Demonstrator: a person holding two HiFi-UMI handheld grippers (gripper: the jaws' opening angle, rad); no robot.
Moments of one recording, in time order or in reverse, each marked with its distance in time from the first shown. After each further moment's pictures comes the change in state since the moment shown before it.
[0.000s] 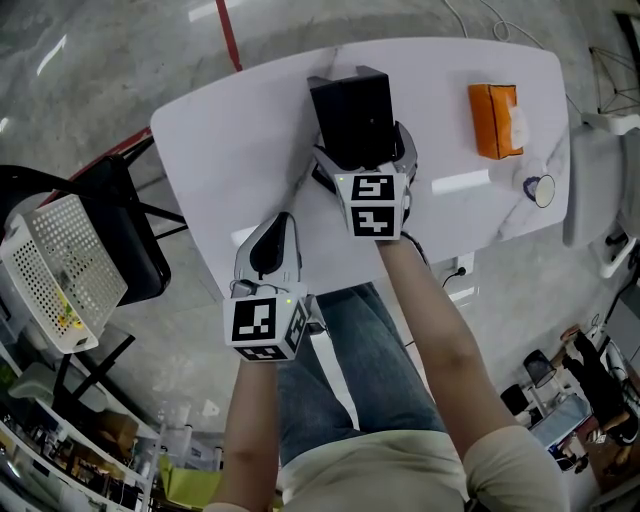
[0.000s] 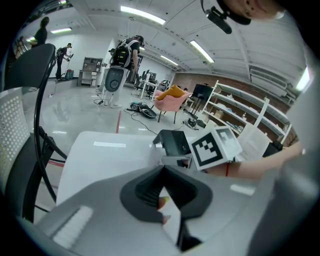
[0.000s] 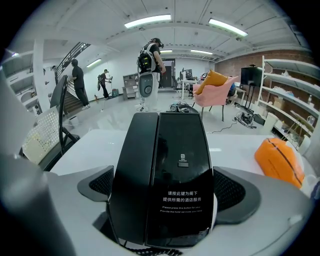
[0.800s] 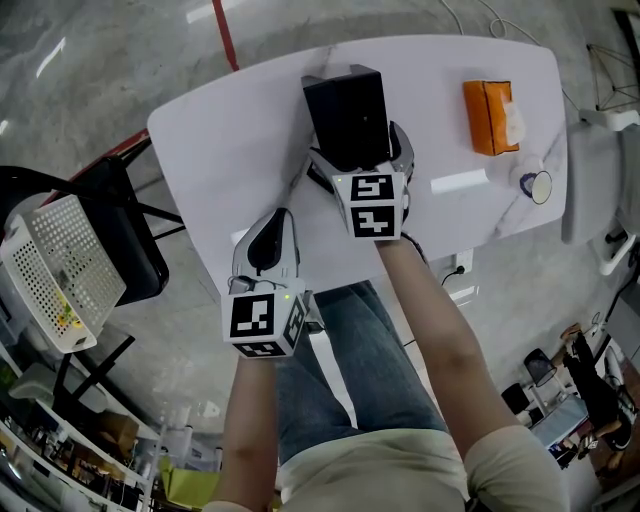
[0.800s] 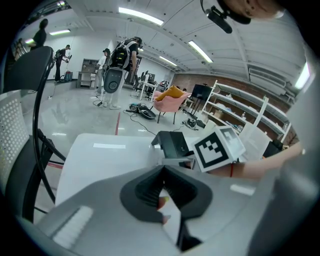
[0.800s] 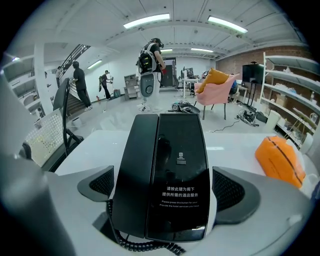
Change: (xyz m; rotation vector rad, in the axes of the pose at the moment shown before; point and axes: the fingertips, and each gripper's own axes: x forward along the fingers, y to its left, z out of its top) left arm 0.002 -0.006 0.004 0.014 -0.011 0.000; right arm -0.008 0.001 -0.001 0.002 0.008 0.036
